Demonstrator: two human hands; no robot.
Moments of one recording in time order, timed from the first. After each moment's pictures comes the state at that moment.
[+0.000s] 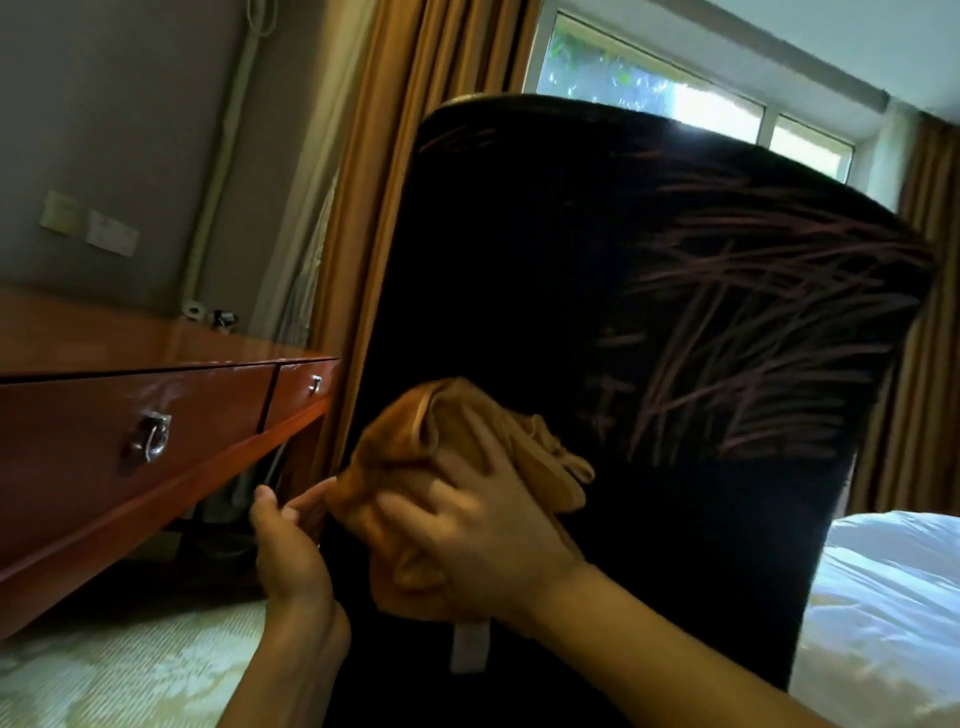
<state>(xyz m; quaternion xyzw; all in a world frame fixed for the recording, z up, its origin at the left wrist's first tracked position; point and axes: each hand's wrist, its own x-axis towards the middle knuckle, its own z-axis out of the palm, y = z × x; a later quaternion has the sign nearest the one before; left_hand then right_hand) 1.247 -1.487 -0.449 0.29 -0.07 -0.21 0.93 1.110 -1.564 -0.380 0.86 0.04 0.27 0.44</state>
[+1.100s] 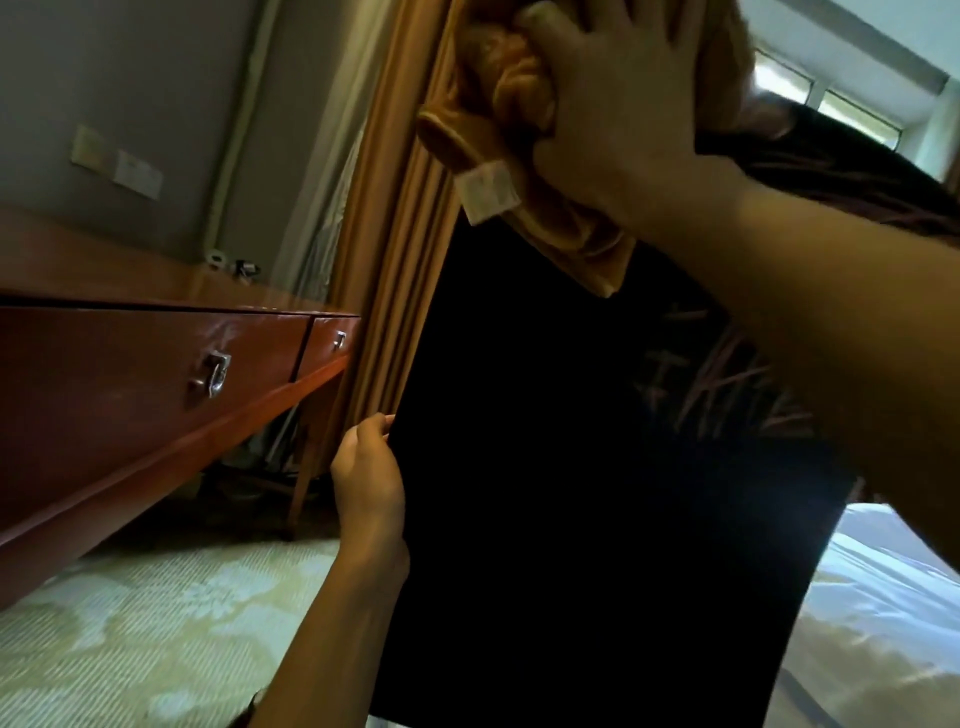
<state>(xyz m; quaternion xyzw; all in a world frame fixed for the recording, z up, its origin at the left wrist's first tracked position) 1.254 -1.484 -0.447 0.38 -0.16 -0.24 0.88 1.129 -1.504 -0.159 0.73 -0.11 0.51 0.44</state>
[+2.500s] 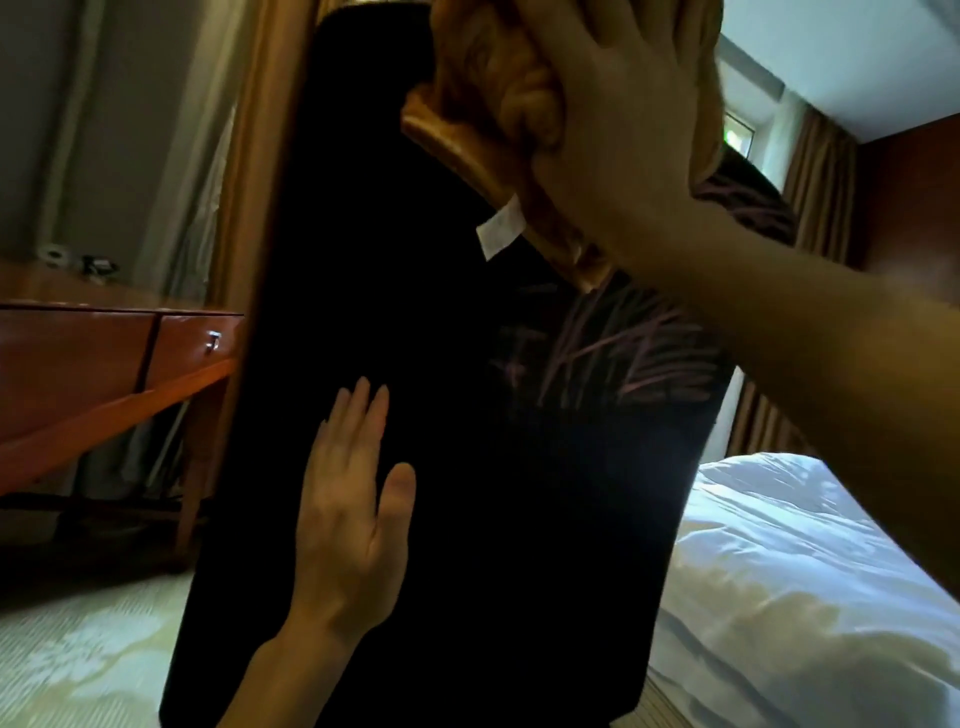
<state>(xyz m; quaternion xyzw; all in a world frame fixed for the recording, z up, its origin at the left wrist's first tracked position) 1.161 -1.526 -0.458 0.47 -0.50 0.18 0.70 1.033 -1.563 -0.165 0.65 -0.10 0.60 0.46</state>
